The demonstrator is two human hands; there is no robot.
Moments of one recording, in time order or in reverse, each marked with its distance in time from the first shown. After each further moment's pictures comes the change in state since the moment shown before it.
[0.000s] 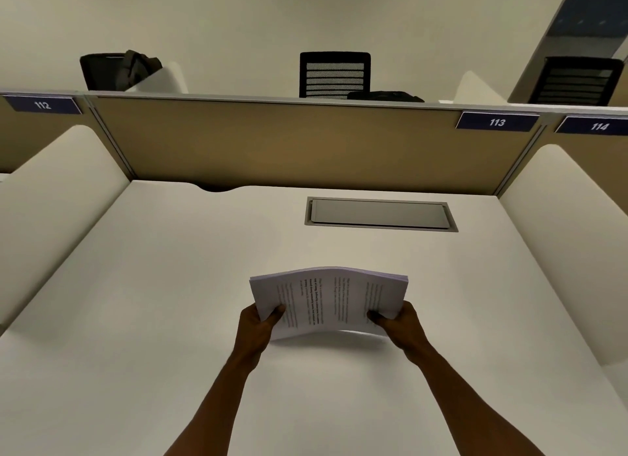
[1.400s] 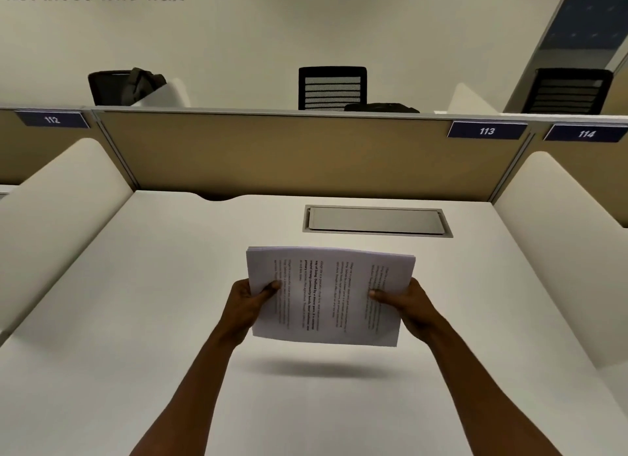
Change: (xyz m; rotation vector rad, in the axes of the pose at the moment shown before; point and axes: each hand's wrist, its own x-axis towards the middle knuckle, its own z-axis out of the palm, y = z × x) left_hand -0.007 0.081 -0.006 0.014 -0.176 0.141; right_hand -0.003 -0.064 -0.036 0.411 -0.245 -0.063
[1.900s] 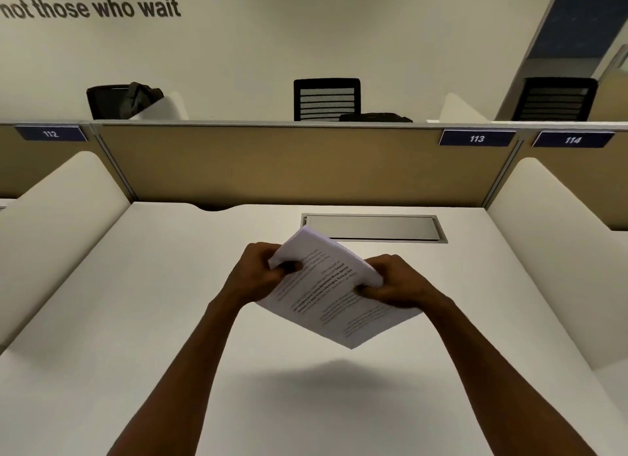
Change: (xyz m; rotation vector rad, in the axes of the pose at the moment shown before) left_hand 0.020 0.095 0.027 0.638 -0.124 0.313; right_hand 0.010 -0.080 0.022 -0.959 -0.231 -0.251
